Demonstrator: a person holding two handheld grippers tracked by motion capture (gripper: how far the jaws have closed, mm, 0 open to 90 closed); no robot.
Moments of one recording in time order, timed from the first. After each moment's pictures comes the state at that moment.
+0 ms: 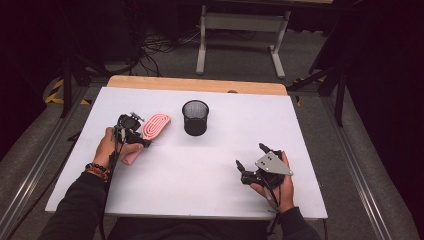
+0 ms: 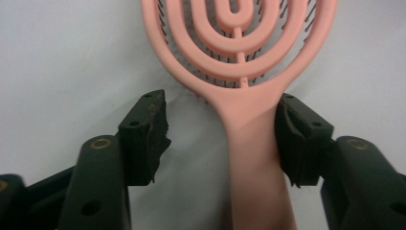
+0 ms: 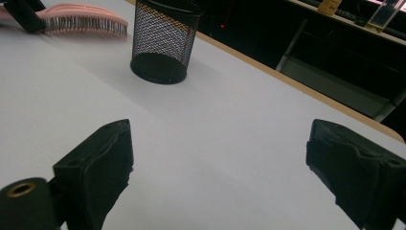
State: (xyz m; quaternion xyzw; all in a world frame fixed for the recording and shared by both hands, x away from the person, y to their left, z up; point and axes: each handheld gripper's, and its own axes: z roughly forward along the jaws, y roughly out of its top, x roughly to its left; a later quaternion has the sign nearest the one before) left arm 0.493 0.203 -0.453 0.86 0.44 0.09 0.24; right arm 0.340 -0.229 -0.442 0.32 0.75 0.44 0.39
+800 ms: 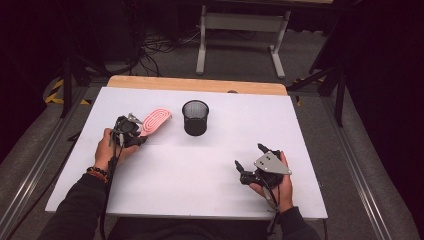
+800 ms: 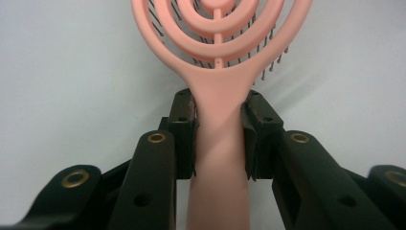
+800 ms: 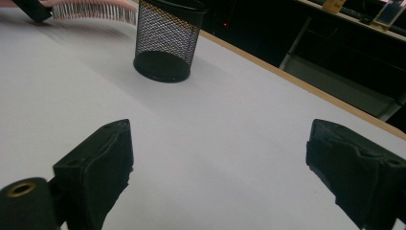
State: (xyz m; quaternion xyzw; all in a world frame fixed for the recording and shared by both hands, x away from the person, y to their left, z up) left arm 0.476 0.209 -0.453 0.85 0.41 0.17 0.27; right arm 0.342 -0.226 -0.444 0.32 0.75 0.43 0.39
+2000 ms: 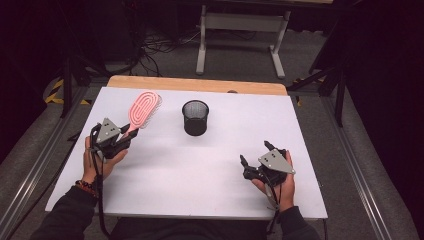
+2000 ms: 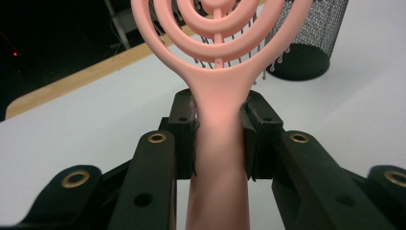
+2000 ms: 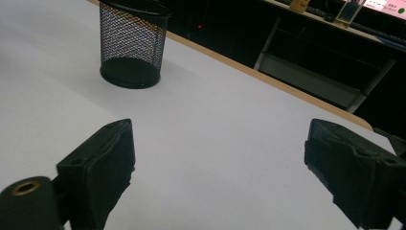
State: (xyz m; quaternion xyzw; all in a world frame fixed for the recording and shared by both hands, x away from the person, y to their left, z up) left arm 0.410 0.235 -0.429 0.76 0.34 0.32 0.46; right arm 0.345 -0.233 -0.440 0.35 0.72 0.43 0.42
